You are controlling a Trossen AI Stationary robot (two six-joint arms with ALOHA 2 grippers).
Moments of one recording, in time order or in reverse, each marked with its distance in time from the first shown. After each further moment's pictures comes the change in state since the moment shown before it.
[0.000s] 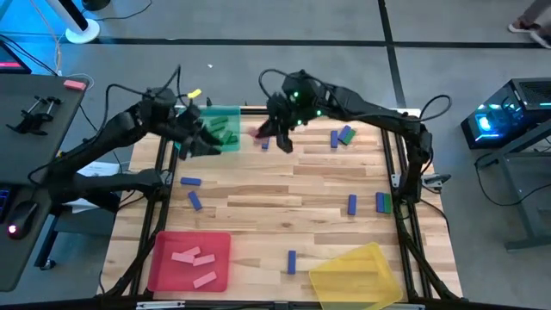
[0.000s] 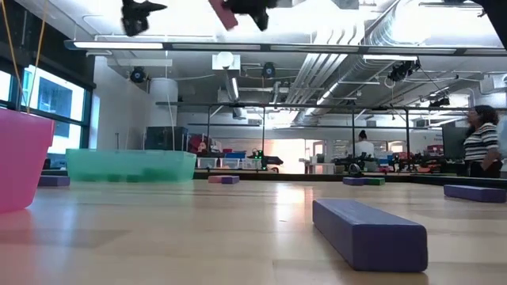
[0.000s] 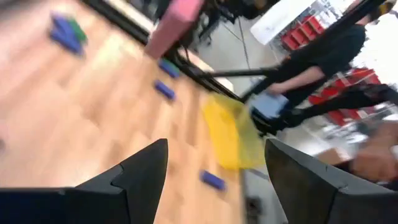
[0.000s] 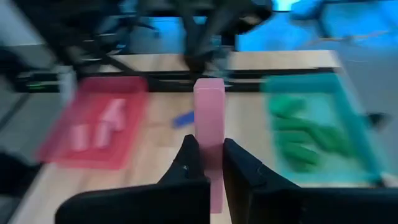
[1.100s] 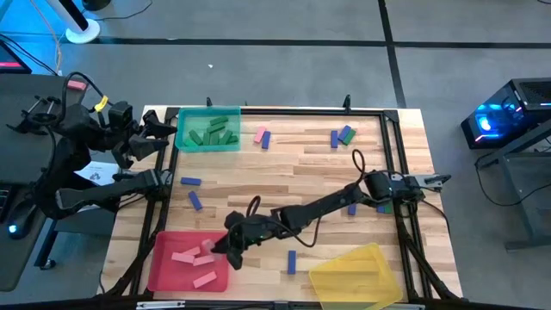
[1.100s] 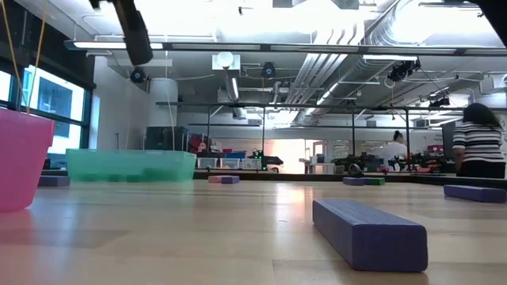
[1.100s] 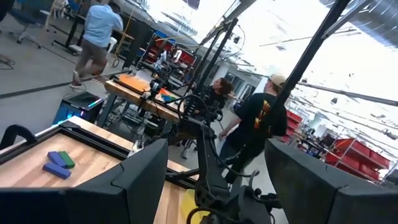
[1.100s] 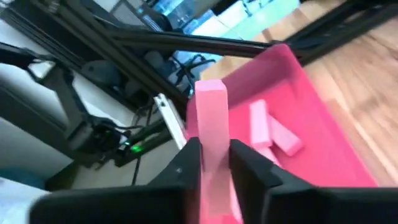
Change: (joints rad) left arm -0.074 -0.416 0.001 0.187 -0.232 -0.172; right arm 0.595 0.476 -0.111 0.865 0.398 0.864
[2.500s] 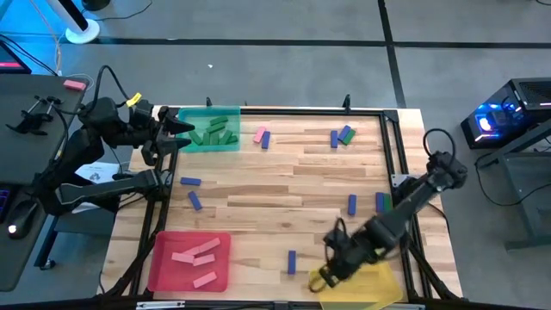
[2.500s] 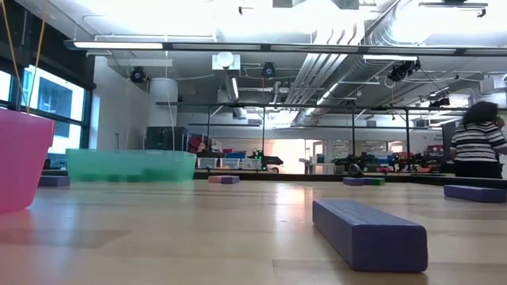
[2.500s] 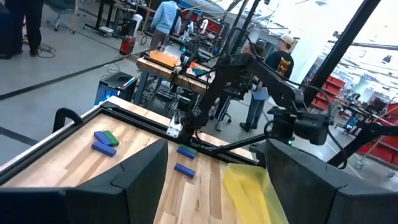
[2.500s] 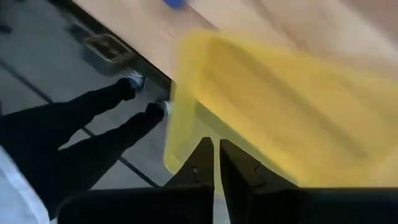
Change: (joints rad) left arm -0.001 0.116 -0.001 -0.077 -0.052 0.201; right arm 0.361 -0.651 -0.411 -1.102 -0.141 0.904
